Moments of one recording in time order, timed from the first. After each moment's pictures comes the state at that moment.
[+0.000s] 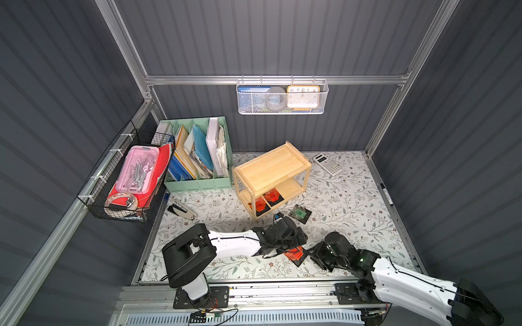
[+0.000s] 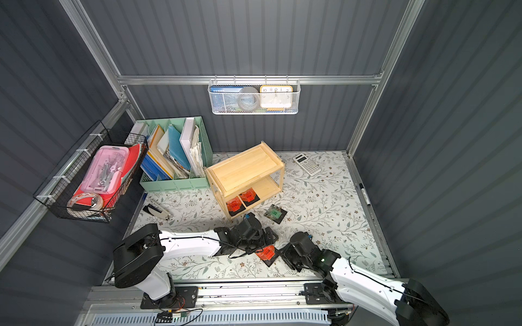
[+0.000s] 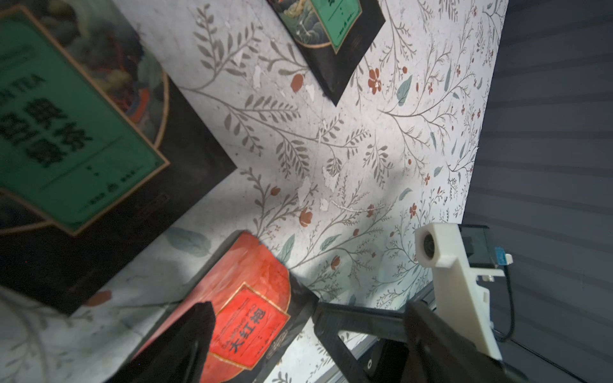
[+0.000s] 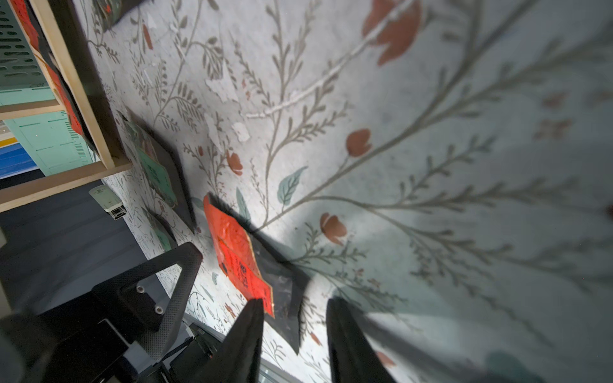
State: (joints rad) left arm -1.05 1.65 0.85 0.01 0.07 -1.28; right arm 0.78 0.82 0.19 -0.23 -0.15 1.51
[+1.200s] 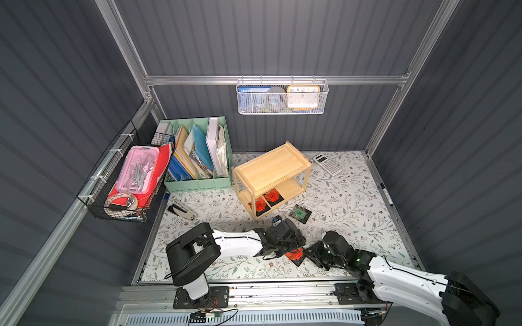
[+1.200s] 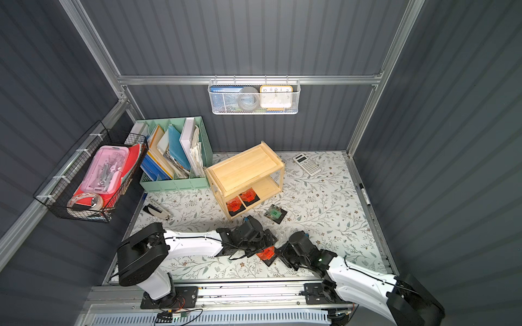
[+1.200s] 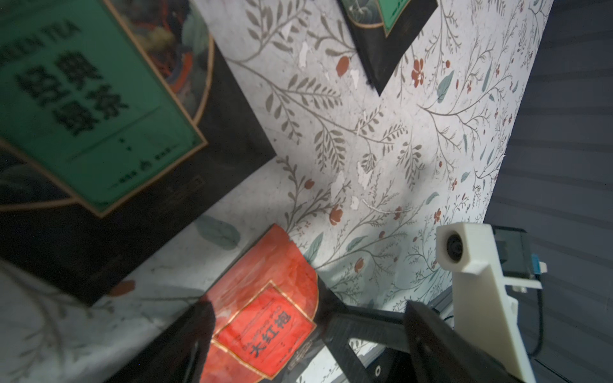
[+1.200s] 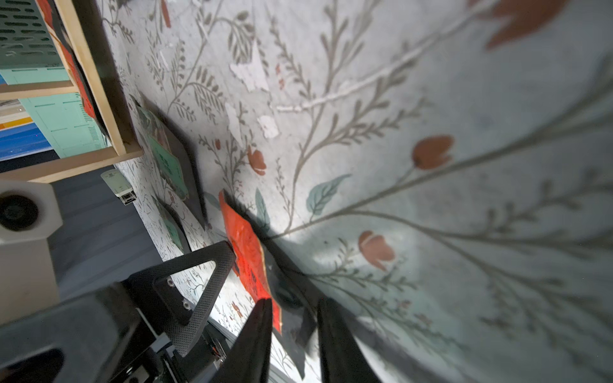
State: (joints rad) left arm -1.06 1.68 0.84 -0.02 0.08 -1.33; right arm 0.78 0.90 0.16 -0.06 -0.17 1.47
